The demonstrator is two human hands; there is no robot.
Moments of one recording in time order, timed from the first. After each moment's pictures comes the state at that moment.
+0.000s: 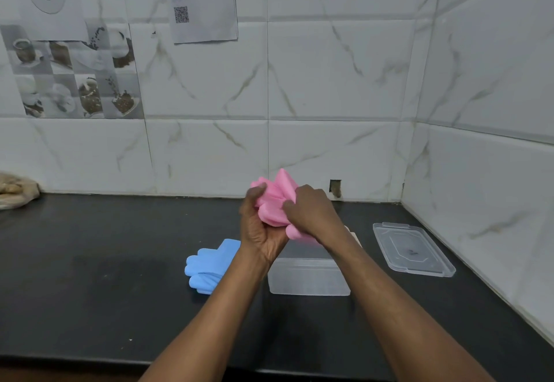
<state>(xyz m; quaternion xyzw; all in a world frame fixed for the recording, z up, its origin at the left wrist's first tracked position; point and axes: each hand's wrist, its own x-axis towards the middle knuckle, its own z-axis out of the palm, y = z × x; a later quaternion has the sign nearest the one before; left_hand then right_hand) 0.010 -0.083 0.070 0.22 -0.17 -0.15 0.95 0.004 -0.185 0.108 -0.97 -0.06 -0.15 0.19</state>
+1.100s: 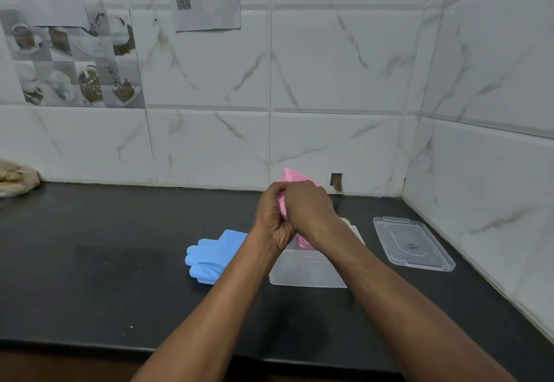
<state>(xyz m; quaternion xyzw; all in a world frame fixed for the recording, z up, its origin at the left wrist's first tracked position) 0.013 -0.101 0.077 0.31 -0.05 -0.12 0.94 -0.003 -0.167 0.108 -0.98 -0.06 -0.18 0.09</state>
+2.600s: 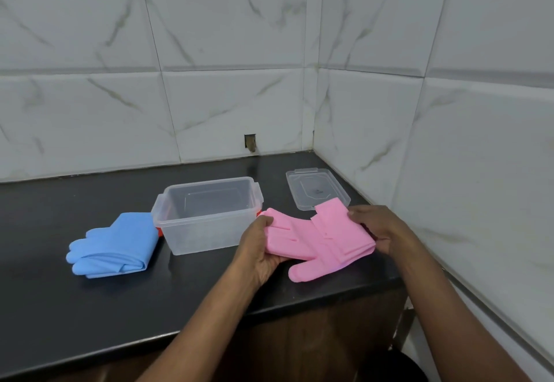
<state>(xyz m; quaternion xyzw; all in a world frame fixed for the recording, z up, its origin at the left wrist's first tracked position) -0.039 -0.228 -0.028 0.46 0.06 -0.24 0.85 -0.087 -0.448 -0.004 -0.69 0.26 -0.07 0.67</state>
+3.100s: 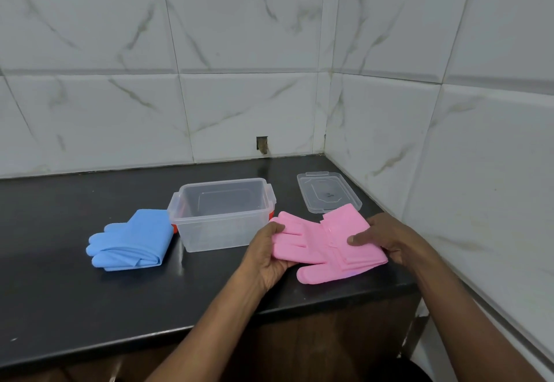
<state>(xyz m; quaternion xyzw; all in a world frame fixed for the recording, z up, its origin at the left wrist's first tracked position) -0.040 -0.216 -0.035 0.42 0.05 -0.27 0.87 -0.093 -0.440 0.000 -0.81 0.26 0.02 0.53</state>
